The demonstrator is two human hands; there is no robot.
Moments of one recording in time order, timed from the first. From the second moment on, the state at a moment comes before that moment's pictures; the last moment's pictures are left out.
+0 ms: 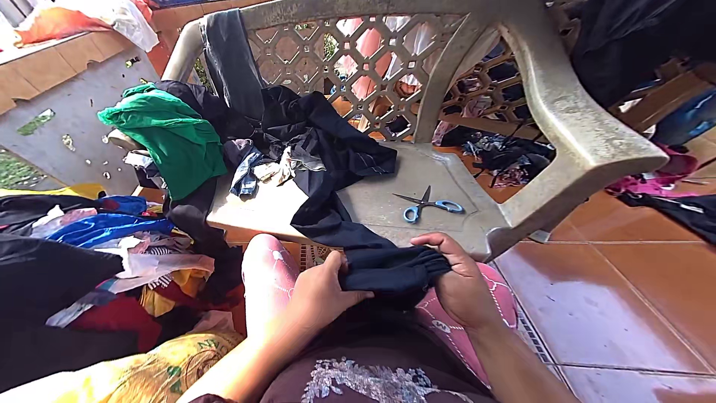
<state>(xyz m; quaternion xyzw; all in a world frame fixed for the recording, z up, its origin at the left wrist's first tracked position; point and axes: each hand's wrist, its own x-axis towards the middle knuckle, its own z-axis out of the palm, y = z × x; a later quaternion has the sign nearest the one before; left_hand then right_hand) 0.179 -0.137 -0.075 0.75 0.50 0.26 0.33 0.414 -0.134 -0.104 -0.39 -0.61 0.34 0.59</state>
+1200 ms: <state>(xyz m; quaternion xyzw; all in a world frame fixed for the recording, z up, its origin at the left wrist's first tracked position) 0.189 -0.116 -0.102 0.62 0.51 0.39 0.46 0.400 -0.134 -0.118 -0.55 -0.70 0.32 0.32</state>
